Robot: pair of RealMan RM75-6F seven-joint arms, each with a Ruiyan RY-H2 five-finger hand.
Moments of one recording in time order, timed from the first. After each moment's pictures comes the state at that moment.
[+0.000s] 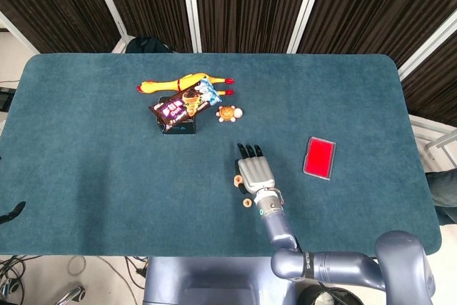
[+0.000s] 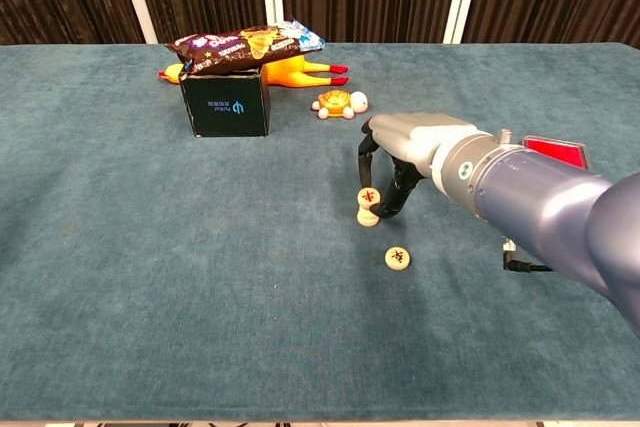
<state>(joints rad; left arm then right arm) -0.04 -1.04 -0.11 -1.71 1.36 1.50 -0.05 0.90 -1.83 0.29 -1.53 -0.57 1.14 -0.84</state>
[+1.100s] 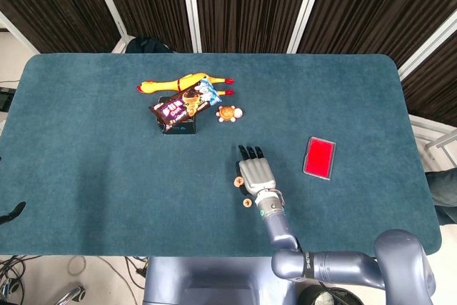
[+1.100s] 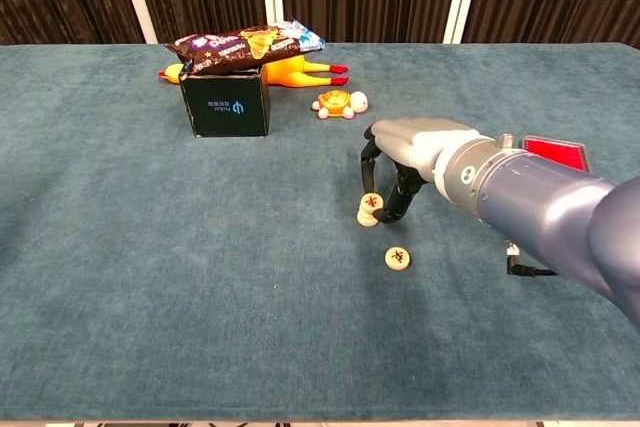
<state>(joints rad) -0.04 -1.04 -0.10 -1.72 1.35 1.49 -0.05 0.91 -1.83 0.27 -1.52 -0.55 1.14 -0.83</state>
